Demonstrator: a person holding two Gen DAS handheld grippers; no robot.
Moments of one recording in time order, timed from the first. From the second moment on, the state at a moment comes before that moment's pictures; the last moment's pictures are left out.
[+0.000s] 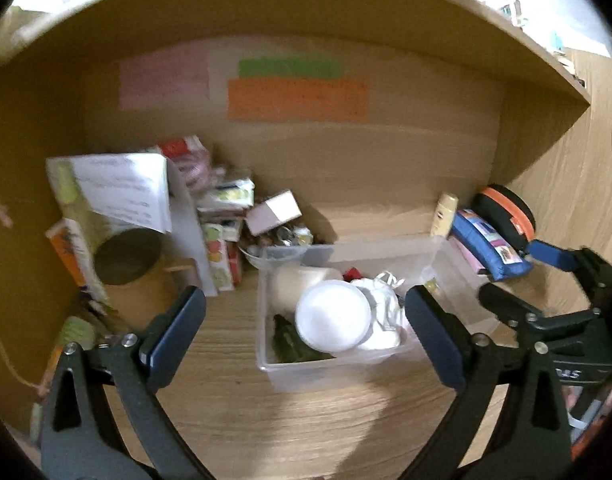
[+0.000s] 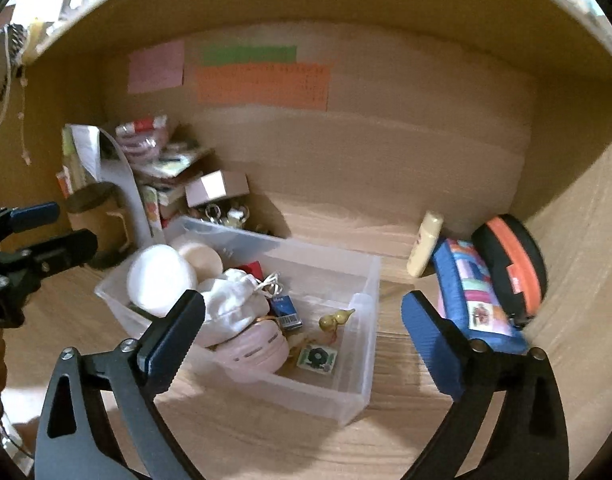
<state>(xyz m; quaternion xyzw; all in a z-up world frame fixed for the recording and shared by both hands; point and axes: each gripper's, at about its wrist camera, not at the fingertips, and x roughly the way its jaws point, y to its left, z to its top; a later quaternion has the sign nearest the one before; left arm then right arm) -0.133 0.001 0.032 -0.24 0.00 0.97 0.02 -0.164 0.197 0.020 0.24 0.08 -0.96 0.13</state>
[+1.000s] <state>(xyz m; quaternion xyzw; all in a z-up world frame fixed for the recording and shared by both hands) -0.056 0.040 0.019 -0.21 0.01 0.98 0.02 -0.074 0.221 0.018 0.23 0.04 -0.96 0.13</state>
